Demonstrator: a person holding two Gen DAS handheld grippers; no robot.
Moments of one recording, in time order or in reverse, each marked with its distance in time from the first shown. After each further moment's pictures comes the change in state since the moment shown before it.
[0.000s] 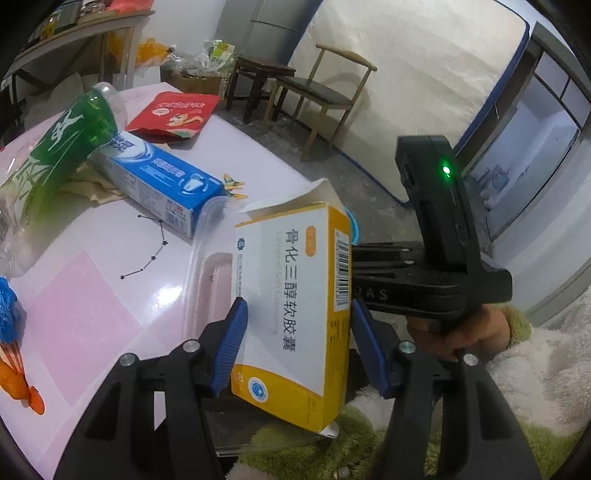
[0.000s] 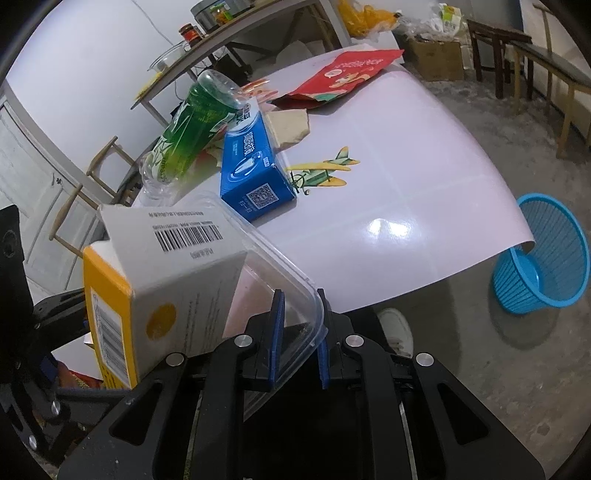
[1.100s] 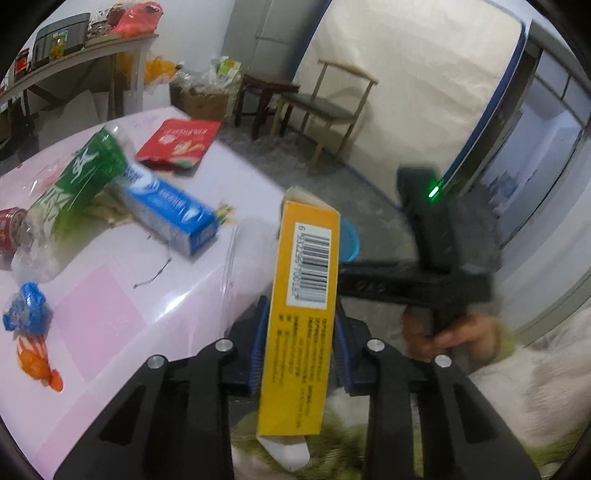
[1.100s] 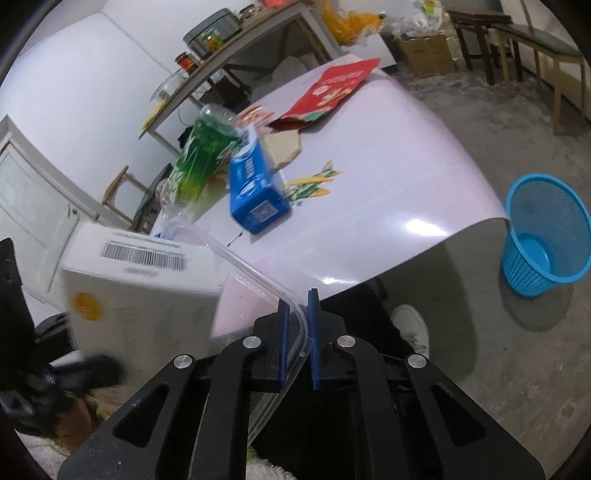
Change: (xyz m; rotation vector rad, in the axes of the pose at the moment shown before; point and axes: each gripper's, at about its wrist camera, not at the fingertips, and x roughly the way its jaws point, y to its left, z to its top) left arm -0.042 -0.033 0.009 -0.004 -0.080 0.029; right arm -0.038 -0.025 -0.010 0.111 -0.063 0.081
